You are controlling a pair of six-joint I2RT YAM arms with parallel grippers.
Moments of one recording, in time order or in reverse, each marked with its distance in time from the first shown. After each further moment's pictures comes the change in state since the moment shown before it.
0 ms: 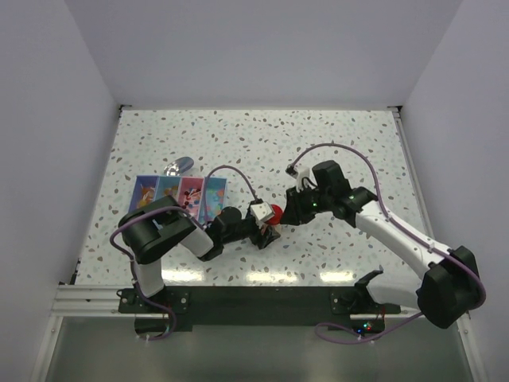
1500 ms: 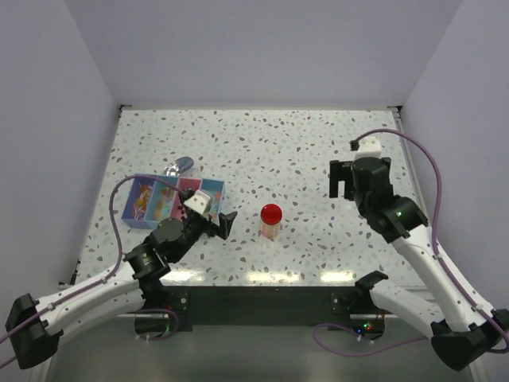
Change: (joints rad) left arm -0.010 -1.167 -0.179 -0.786 -0.504 -0.040; right arm -0.072 -0.280 0.158 -0.229 0.953 -0.040
